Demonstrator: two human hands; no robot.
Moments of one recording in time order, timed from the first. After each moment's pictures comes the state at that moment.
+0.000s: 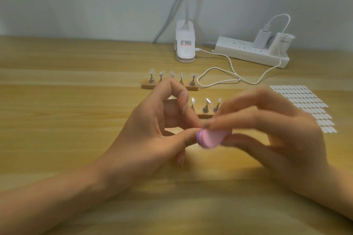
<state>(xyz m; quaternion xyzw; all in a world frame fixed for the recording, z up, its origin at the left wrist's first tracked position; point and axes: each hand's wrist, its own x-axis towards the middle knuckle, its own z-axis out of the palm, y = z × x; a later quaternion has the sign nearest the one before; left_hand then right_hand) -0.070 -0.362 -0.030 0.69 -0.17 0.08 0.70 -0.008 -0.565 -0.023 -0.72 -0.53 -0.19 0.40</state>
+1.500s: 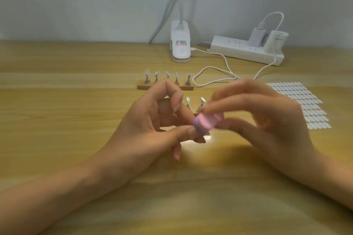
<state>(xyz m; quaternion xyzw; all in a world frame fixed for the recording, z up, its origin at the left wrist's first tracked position) -0.066 -0.362 -0.032 0.67 -0.18 0.06 0.72 -0.006 -0.561 -0.024 -0.72 -0.52 -0.14 0.45</state>
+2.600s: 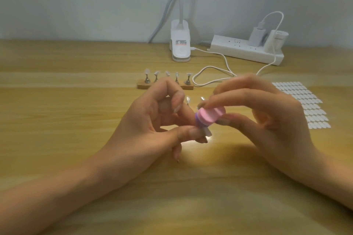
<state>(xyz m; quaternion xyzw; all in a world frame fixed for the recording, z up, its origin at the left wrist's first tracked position) -0.067 -0.363 -0.030 0.68 -0.18 0.08 0.70 -0.007 -0.561 -0.022 -0.72 -0.51 -0.16 0.43</state>
